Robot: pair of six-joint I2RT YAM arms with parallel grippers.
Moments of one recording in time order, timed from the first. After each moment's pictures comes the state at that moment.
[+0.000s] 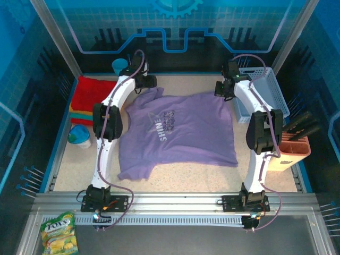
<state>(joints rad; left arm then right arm) -0.17 2.49 2.35 -0.77 0.04 -0.27 0.13 2.02 1.76 -0.77 0.06 0.27</state>
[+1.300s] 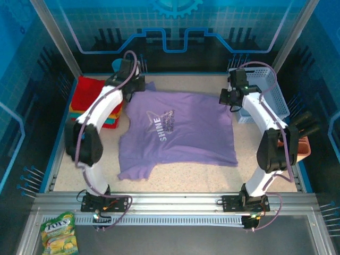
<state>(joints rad) -0.21 1.79 1.60 -0.53 -0.09 -0.23 0.12 1.70 1.44 -0.70 0.05 0.29</state>
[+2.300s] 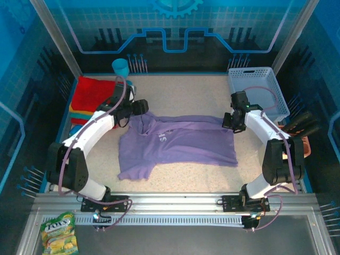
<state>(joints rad) -0.23 1.53 1.17 -0.45 0.08 -0.42 0.10 1.56 1.09 -0.72 0.02 0.35</state>
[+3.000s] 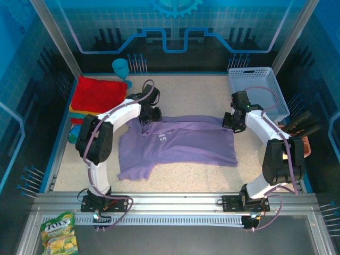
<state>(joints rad) -0.38 1.94 1.46 -0.70 0.02 -0.50 0.09 1.56 1.09 -0.72 0.00 0.35</state>
